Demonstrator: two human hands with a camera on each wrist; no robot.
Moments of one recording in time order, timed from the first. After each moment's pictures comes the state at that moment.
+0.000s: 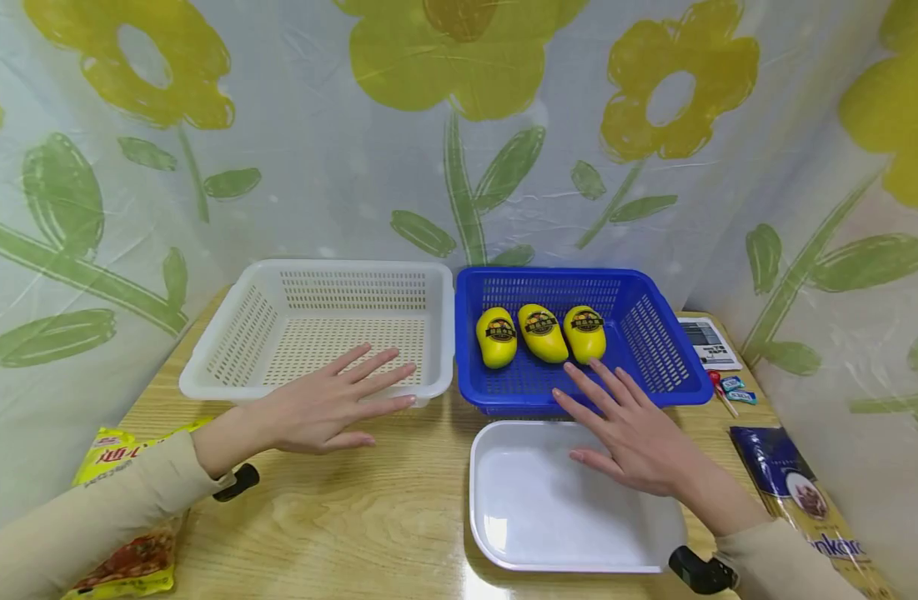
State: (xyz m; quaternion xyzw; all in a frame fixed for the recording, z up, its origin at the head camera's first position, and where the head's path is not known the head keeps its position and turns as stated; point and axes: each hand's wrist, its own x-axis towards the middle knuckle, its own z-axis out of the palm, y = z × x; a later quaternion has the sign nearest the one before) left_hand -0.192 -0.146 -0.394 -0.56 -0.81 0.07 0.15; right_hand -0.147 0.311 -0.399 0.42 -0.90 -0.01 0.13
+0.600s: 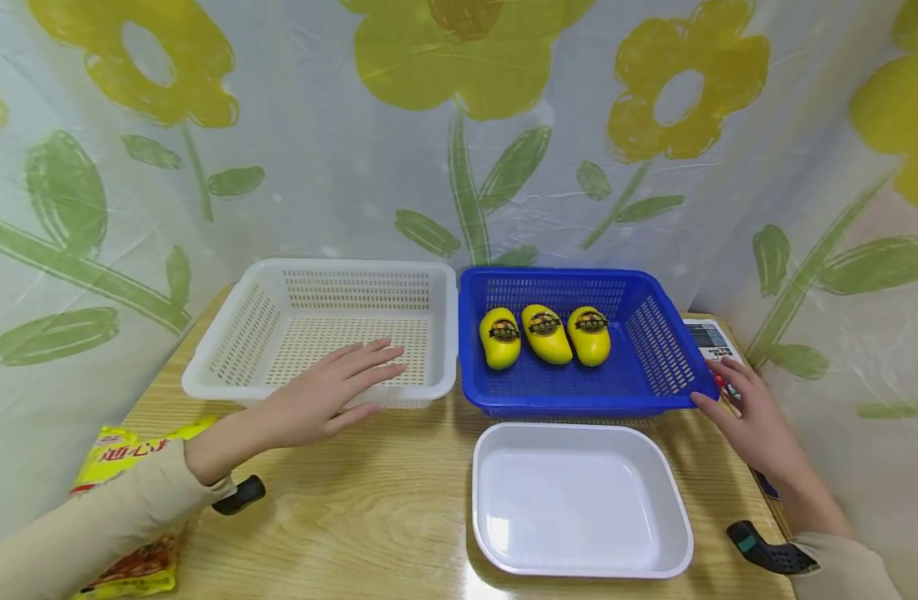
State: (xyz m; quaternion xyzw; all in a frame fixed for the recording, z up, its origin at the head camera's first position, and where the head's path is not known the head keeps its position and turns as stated) left_hand -0.181 -0.142 -0.377 -0.47 -0.87 -0.12 0.11; right_hand -0.152 0.423 -0.398 0.10 -0.93 0.34 0.10
